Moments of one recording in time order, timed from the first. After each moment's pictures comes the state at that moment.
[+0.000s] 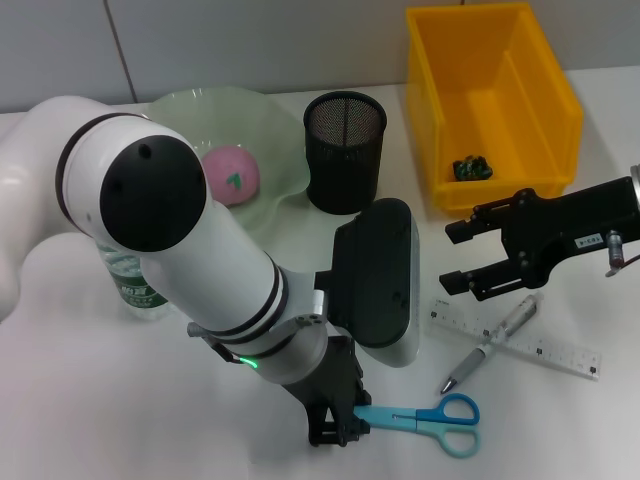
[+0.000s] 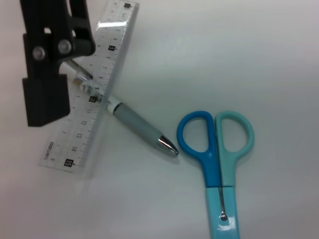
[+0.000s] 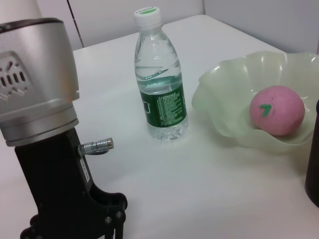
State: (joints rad) left arm -0.83 -2.08 2.10 1.08 -0.93 -1.16 1.03; right arm 0.65 1.98 -0.71 -0.76 -2.27 -1.64 1.47
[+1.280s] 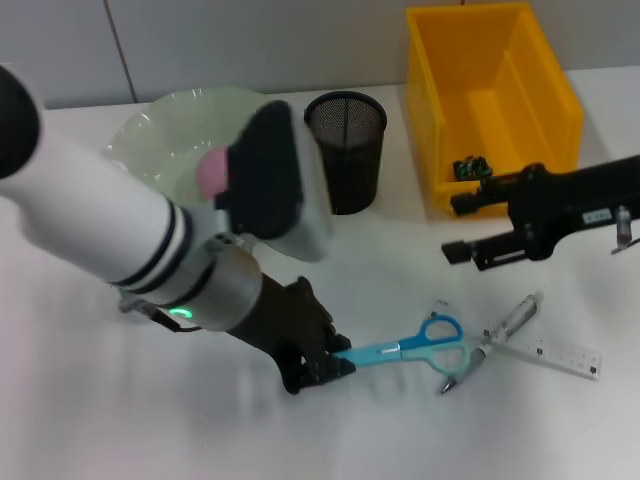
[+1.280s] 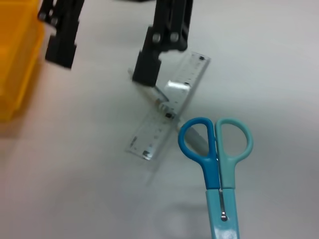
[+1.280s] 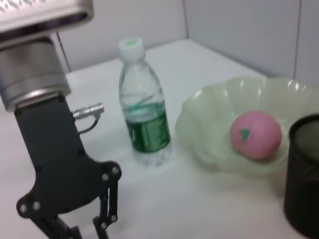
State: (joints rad) left arm -0.67 -2.07 1.77 1.20 -0.94 -1.30 1.08; right arm 0.65 1.98 -0.66 -0.78 -2.24 -1.66 1.49
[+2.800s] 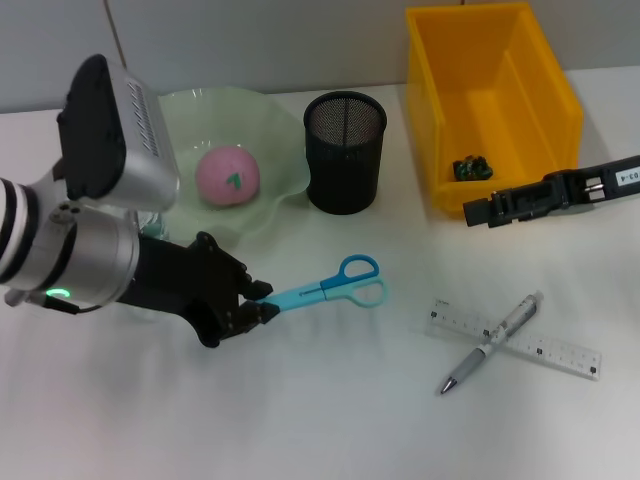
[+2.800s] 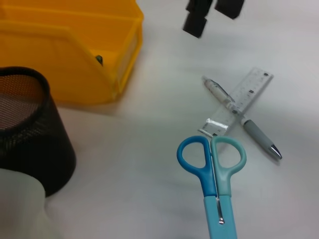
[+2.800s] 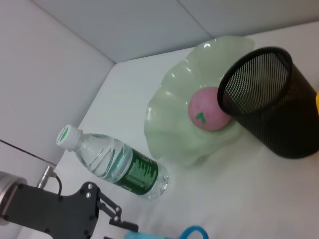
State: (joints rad) left arm -0.48 -2.06 1.47 1.32 -0.95 -1.38 1.22; right arm 0.66 1.91 -0.63 -0.76 -2.23 -1.75 2.27
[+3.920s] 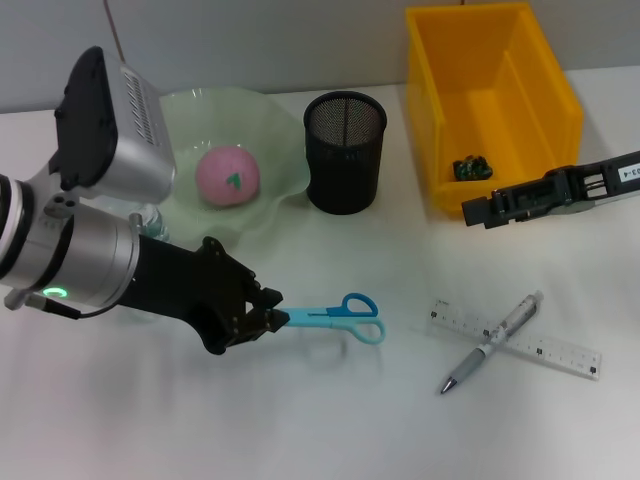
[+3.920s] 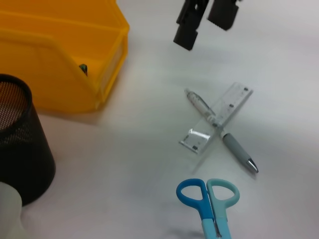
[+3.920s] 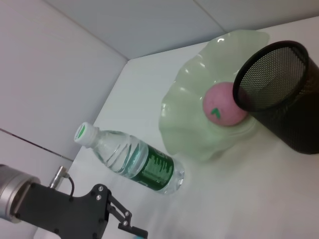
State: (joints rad) left arm -0.50 -2.07 1.44 1.31 -0.98 -1.45 1.20; right arm 0.68 1.89 -0.62 -0.72 -2.22 -1.79 2.27
